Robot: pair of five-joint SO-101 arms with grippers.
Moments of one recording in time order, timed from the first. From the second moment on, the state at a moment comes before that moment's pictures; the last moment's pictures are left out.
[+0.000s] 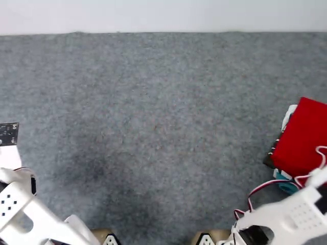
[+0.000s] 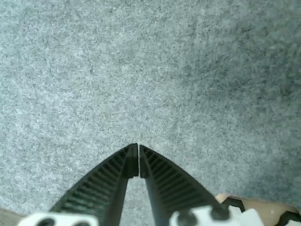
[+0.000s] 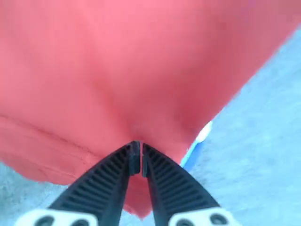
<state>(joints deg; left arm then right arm) -54.6 -47.3 45.0 89.5 -32.3 53.1 20.0 -29.2 89.5 55.0</state>
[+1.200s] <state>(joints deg) -53.6 -60.0 48.7 91.8 -32.3 42.6 30.0 -51.0 91.5 49.6</state>
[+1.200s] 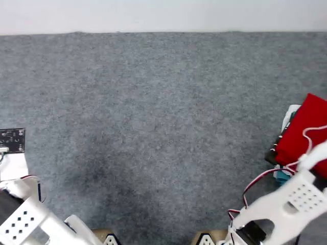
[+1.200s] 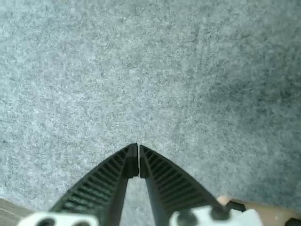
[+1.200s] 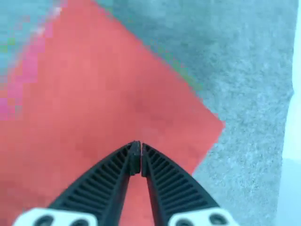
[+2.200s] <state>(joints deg) -6.5 -103.0 84.4 69.9 3.5 18.3 -32.3 16.2 93.5 -1.1</state>
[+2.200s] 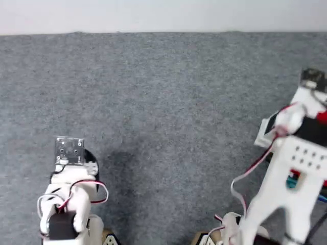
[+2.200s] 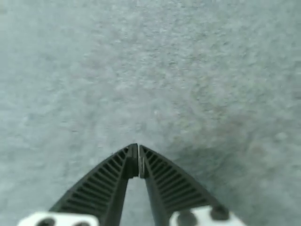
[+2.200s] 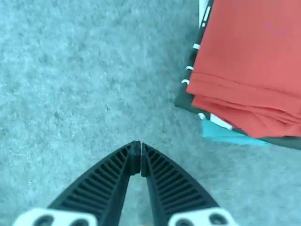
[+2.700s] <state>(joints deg) 0.9 -102.5 96.7 58.2 6.3 13.9 -80.4 75.3 67.9 -1.9</state>
